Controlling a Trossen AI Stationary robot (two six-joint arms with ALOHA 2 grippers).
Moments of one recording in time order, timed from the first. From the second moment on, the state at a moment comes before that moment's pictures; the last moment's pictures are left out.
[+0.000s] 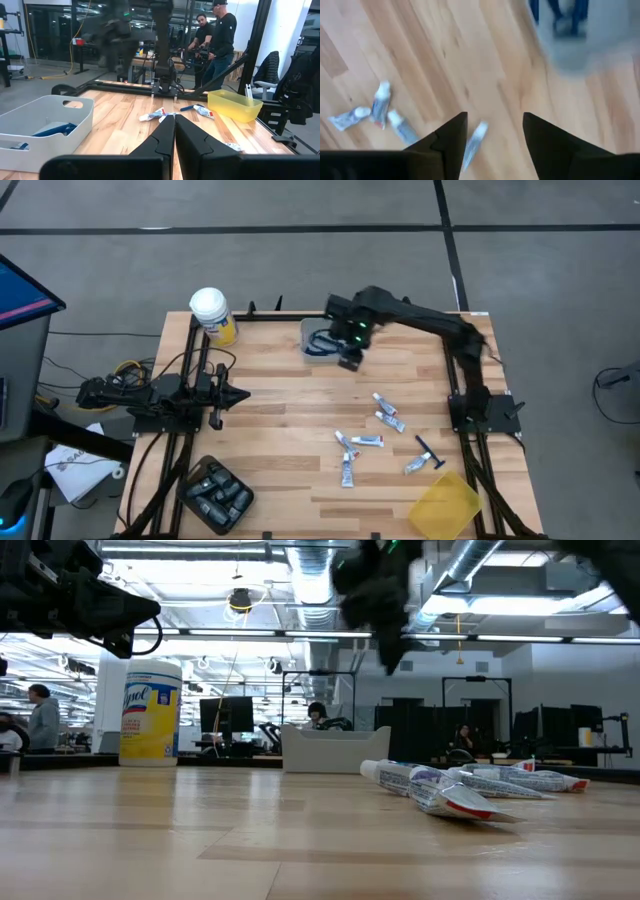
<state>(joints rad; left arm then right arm) -0.10 0.00 0.01 0.07 -0.17 -0.09 -0.36 1.97 1.94 -1.44 -0.11 0.03</state>
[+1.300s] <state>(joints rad) -0.10 0.00 0.01 0.07 -0.17 -0.09 0.34 1.44 0.57 -0.75 -0.21 1.23</state>
